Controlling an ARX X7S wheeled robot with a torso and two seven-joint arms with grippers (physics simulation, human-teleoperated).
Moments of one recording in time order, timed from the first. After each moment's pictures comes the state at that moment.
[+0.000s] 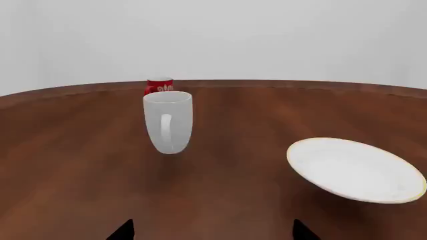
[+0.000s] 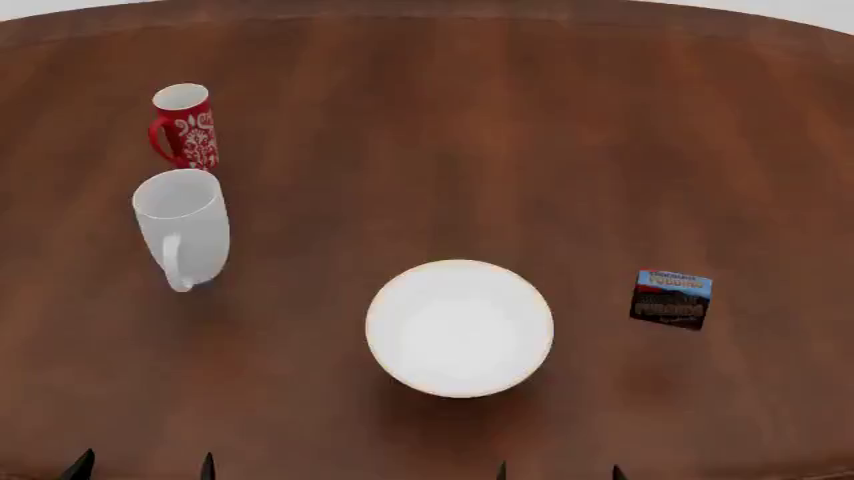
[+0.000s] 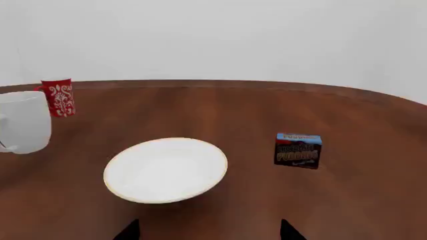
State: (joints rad) left arm 0.00 0.00 0.00 0.00 0.00 0.00 0.00; right arm 0.00 0.00 0.00 0.00 0.00 0.00 0.00
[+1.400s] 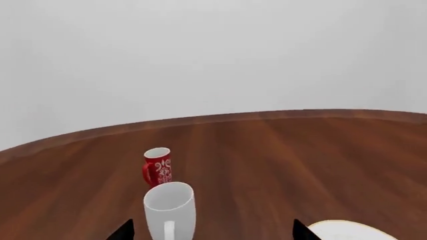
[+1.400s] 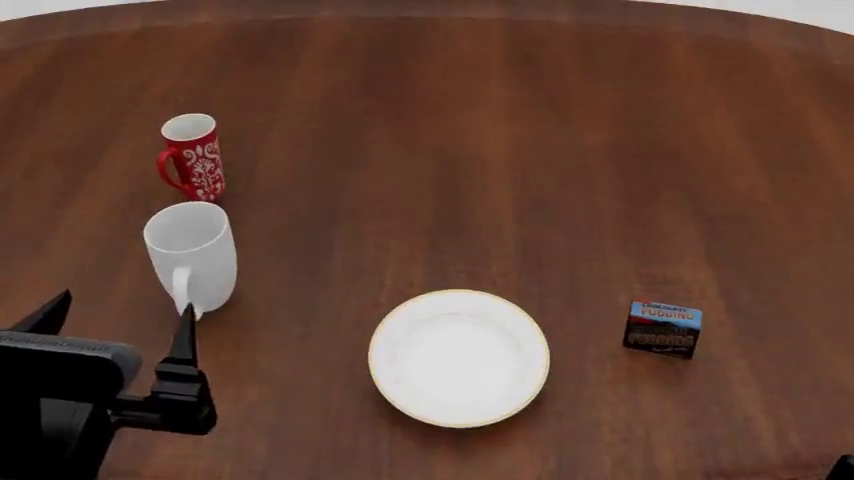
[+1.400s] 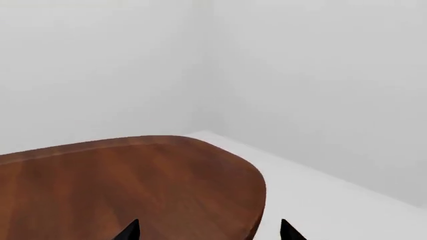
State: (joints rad) left arm -0.31 -0.19 0.10 0.18 -0.16 -0.40 -0.06; right arm 0.02 0.15 0.47 -0.89 0.20 0.85 0.32
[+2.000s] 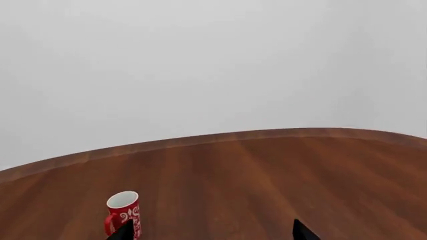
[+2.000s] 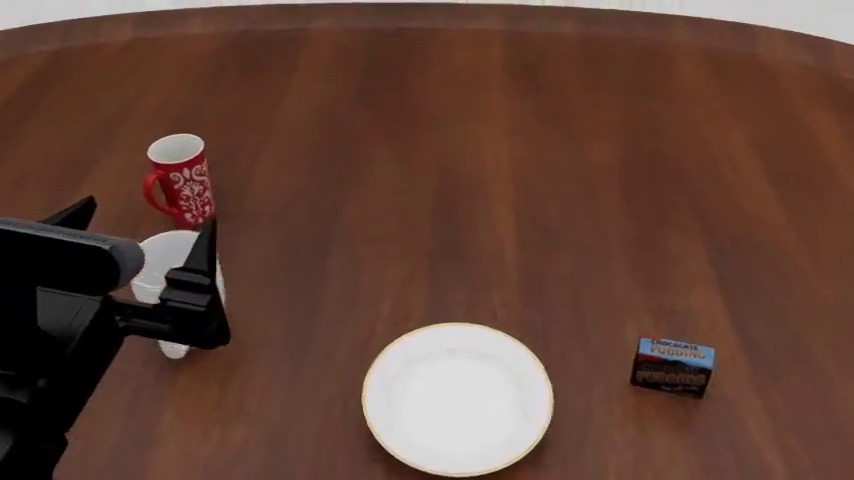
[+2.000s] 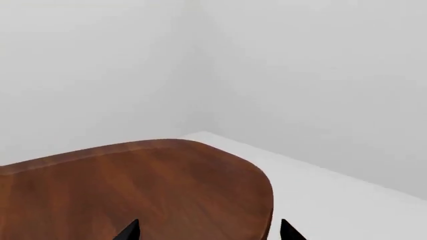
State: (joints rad) left arm -0.55 -0.22 0.12 0.20 -0.25 -0.61 0.00; right arm -0.01 0.14 0.57 -0.91 0.27 0.83 0.31
